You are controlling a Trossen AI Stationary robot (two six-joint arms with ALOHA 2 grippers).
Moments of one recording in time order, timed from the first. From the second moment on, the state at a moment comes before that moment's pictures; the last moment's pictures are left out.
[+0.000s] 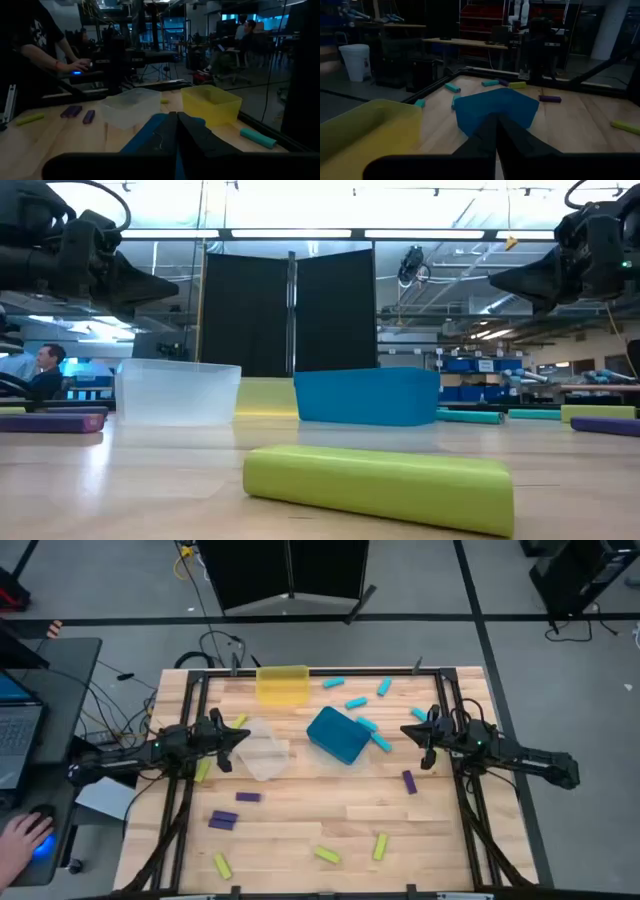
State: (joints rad) left arm 0.15 0.03 0.01 0.02 -0.14 -0.08; right arm -0.24 0.01 0.01 0.05 0.03 0.06
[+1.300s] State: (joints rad) left arm -0.10 0.61 0.26 -0.14 -0.09 -0.18; right arm -0.24 0.01 0.01 0.05 0.03 0.09
